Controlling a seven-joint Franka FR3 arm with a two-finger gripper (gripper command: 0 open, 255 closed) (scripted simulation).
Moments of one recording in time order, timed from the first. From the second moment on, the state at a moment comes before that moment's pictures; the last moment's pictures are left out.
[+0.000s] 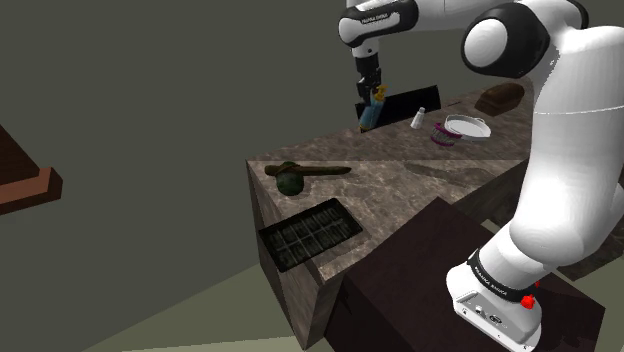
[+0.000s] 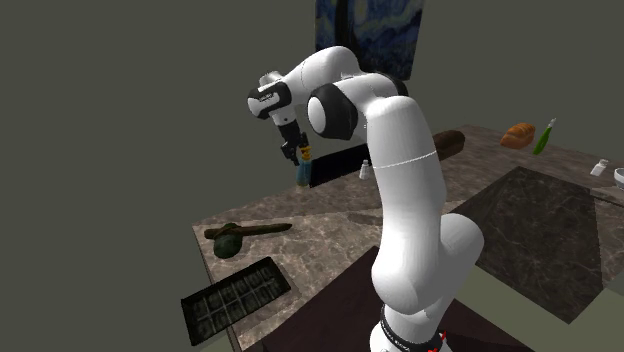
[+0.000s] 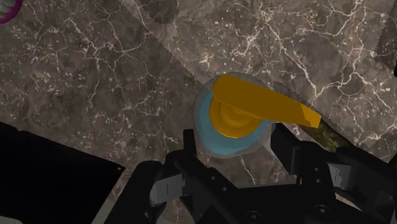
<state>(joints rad) -0.11 0.52 -0.13 -1.38 -0.18 1.64 -0.45</state>
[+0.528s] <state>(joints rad) -0.11 0.51 -0.13 -1.28 -0.18 1.54 -0.47</state>
